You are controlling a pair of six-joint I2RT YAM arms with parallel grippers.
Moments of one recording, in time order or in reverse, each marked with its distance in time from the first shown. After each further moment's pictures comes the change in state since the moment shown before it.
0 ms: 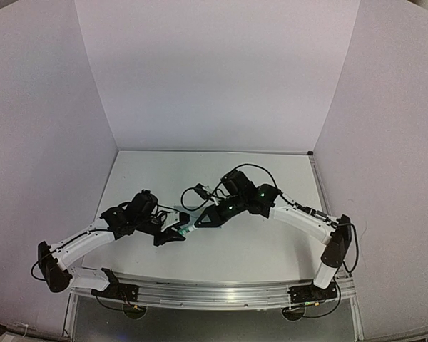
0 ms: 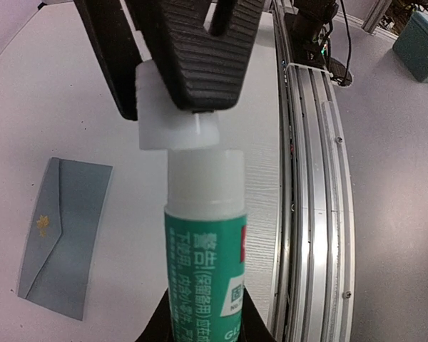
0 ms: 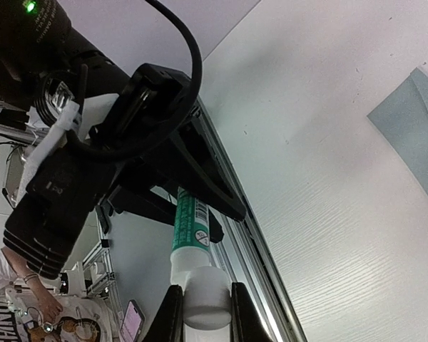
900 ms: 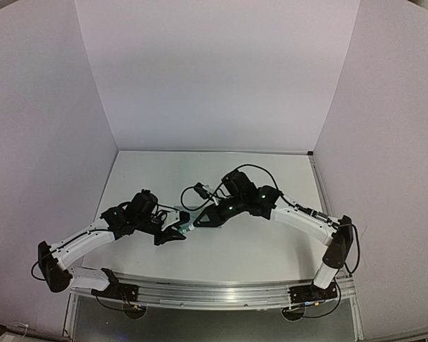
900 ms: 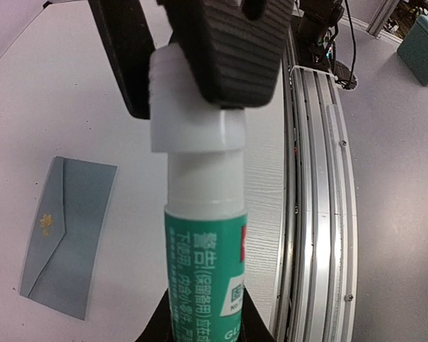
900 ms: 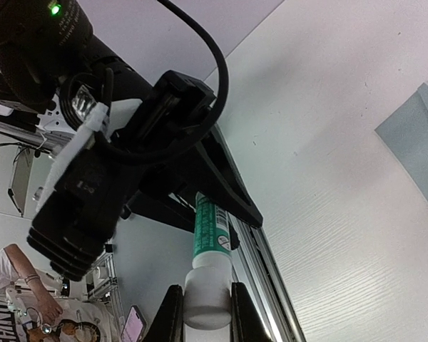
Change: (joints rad) left arm 0.000 0.001 0.000 0.014 -0.012 -0.014; right arm 0.005 -0.019 -0.033 0.072 -0.005 0.021
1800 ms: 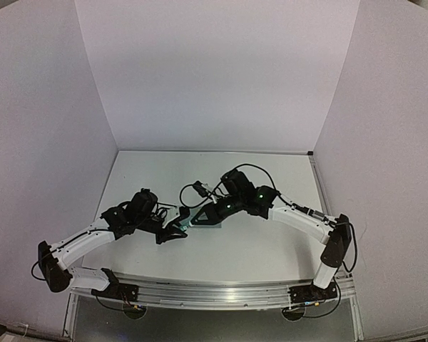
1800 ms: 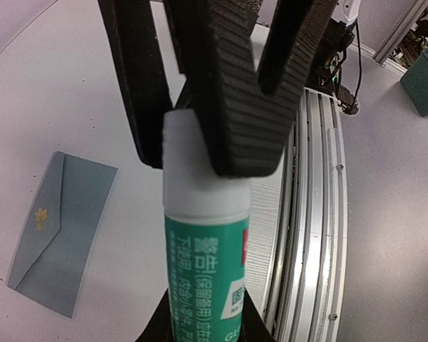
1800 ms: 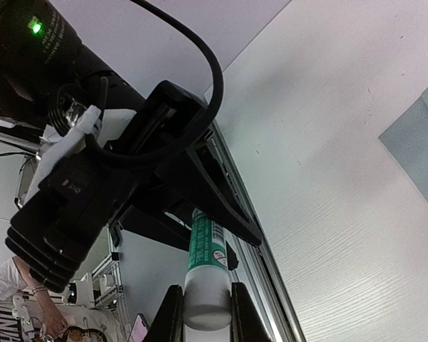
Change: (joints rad) left arm 0.001 0.003 0.000 0.043 -0.003 -0.133; right arm -0.006 0.032 -0.004 0.068 -0.019 0.044
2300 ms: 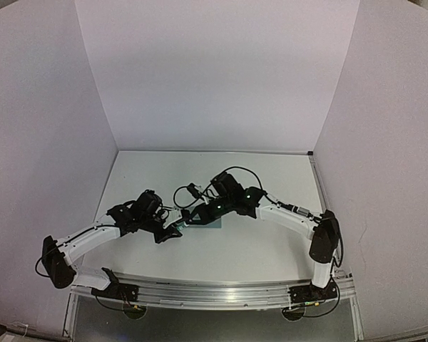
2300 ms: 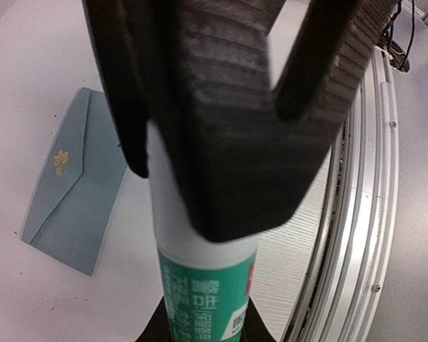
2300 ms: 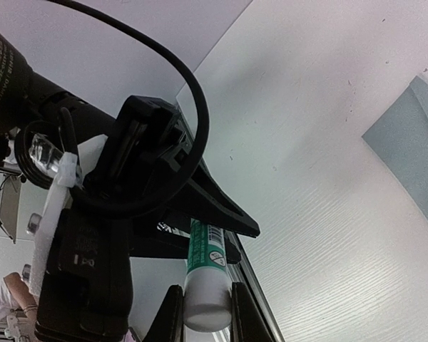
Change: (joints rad) left arm 0.024 0.069 0.000 -0.079 -0.151 0.092; right arm 0.007 0.127 0.049 0.028 0.045 0.025
